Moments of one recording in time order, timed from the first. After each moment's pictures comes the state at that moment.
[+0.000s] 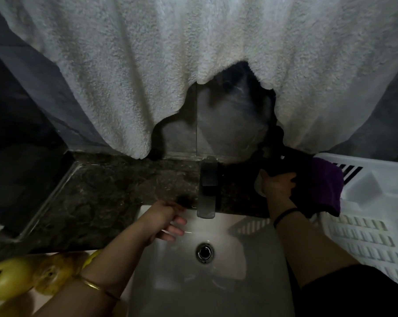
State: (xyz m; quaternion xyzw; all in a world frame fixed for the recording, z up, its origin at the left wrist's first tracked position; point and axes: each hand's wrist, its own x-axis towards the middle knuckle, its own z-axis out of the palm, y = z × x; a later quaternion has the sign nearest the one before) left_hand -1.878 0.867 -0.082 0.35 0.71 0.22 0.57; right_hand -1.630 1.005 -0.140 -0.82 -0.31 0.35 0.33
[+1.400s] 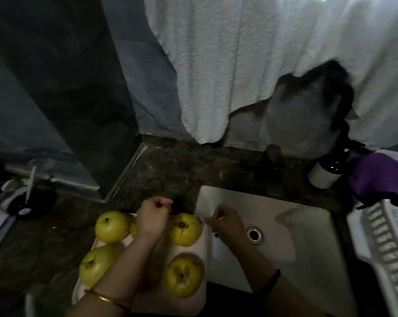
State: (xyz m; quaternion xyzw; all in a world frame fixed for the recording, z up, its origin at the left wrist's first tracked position) left_hand -2.037 0.742 -0.106 0.29 0.80 0.40 0.35; right_hand -1.865 0.785 -0.147 -0.58 -0.59 0.51 0.22
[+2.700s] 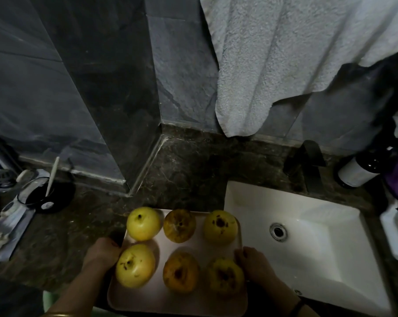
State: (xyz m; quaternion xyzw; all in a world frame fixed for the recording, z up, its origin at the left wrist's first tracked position) left_hand -2.244 0.652 -0.221 0.28 0.88 0.09 0.37; right_hand -1.880 0.740 -0.253 -0.64 -0.66 0.38 -0.10
